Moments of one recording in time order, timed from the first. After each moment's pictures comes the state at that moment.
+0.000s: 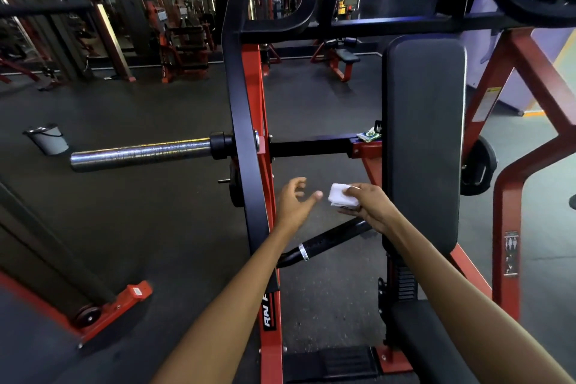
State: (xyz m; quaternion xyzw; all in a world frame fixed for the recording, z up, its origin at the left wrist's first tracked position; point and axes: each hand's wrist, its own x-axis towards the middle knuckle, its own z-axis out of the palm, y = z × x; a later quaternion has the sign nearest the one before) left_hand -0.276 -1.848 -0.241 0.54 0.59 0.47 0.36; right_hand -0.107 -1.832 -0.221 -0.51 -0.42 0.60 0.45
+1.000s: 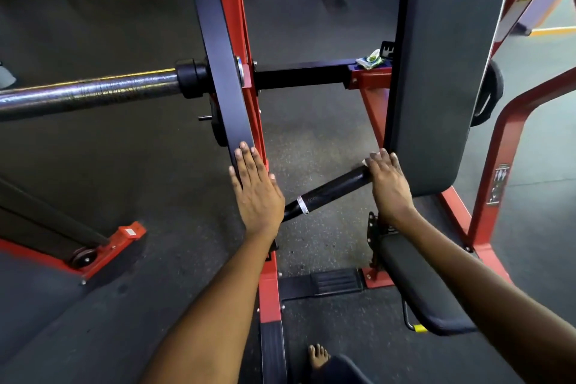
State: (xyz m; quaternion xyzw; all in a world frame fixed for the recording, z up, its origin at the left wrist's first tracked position) left_hand -0.323 -1.856 -0.349 0.59 0.76 0.25 -0.09; right_hand -0.082 -1.835 -0.326 -0.64 -0.75 -0.02 0.16
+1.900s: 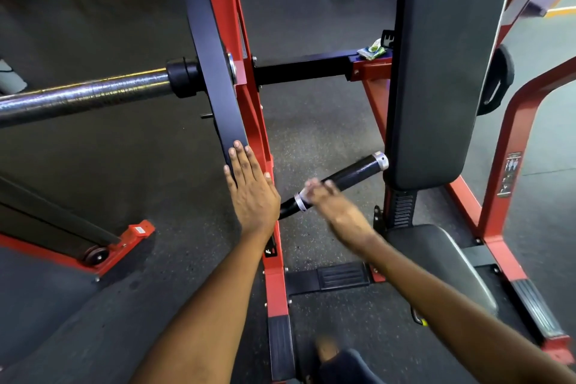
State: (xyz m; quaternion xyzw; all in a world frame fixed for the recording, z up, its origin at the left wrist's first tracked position) left_hand -0.322 -1.857 -0.349 0.59 0.76 0.25 -0.10; right_hand -0.131 -1.866 -0.376 -0.44 -0.87 0.03 0.23
